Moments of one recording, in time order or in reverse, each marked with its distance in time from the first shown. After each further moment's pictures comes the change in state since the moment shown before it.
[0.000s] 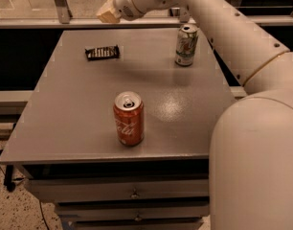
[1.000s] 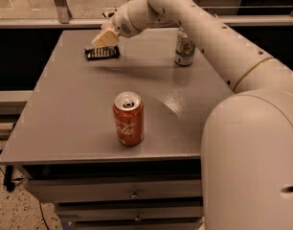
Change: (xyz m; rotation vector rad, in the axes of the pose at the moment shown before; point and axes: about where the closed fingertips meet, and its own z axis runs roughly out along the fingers) arm 0.042 0.022 0.038 -0.077 0.031 0.117
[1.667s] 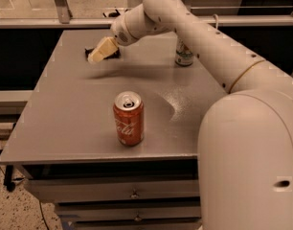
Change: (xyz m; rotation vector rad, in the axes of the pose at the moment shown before) arm 0.021 0.013 0.020 -0.040 0.018 0.057
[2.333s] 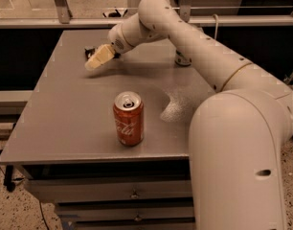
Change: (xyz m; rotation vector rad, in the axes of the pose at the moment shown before) arm 0.019 0.007 0.029 -0.049 0.016 0.073
